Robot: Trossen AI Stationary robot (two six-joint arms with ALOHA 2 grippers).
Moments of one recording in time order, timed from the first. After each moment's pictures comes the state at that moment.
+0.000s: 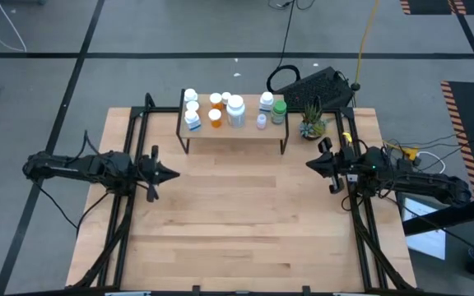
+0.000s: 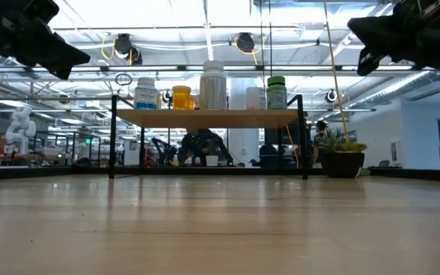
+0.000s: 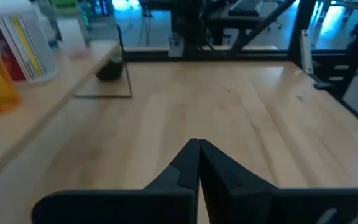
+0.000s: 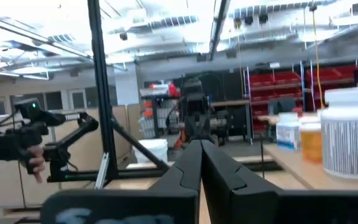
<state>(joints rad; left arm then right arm) -0.10 0.27 0.28 -0.24 -0.10 0.00 -0.29 0.32 0.02 0.64 -0.37 0.22</state>
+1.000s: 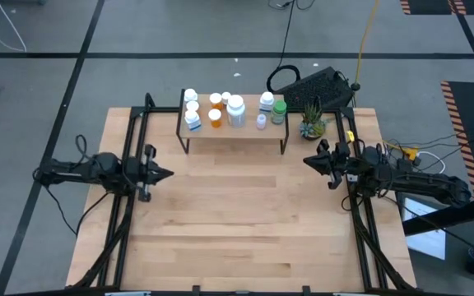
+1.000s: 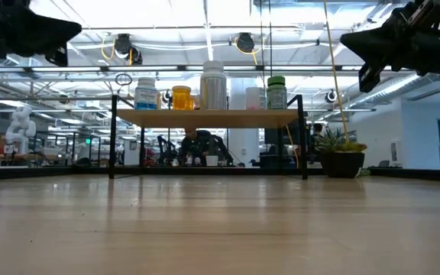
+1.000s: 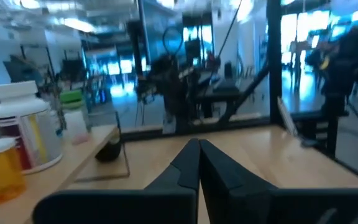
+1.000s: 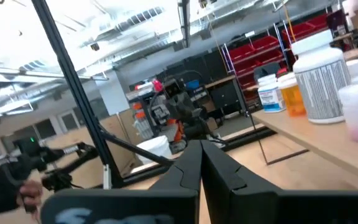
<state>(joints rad) -0.10 0.01 0.12 -0.01 -0.04 0.14 -0.29 0.32 0.02 0.55 -0.26 0.44</state>
